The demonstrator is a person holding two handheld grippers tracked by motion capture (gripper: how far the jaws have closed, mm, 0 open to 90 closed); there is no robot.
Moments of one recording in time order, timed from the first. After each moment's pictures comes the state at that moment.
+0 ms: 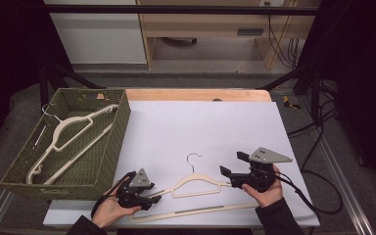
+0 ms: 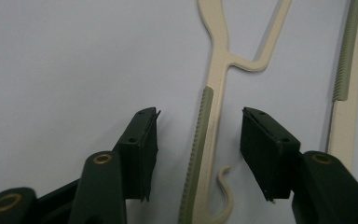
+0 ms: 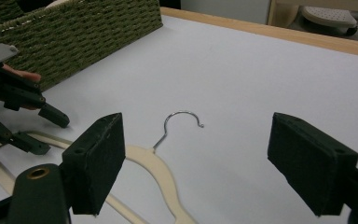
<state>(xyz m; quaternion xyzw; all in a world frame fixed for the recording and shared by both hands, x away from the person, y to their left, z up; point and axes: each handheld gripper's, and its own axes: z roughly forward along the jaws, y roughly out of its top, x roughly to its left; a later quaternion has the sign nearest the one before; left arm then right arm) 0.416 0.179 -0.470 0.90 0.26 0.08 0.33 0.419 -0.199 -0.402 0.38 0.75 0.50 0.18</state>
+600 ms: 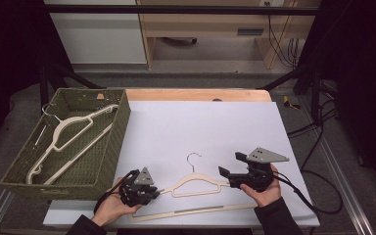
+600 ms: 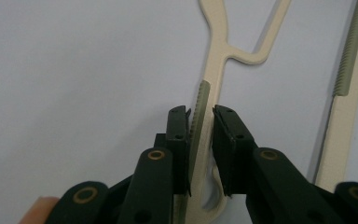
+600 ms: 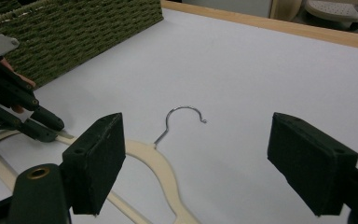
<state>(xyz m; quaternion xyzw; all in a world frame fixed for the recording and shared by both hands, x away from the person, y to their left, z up) 0.420 0.170 -0.464 0.92 0.25 0.08 0.29 0.422 -0.195 -0.406 0.38 0.76 0.50 0.17</state>
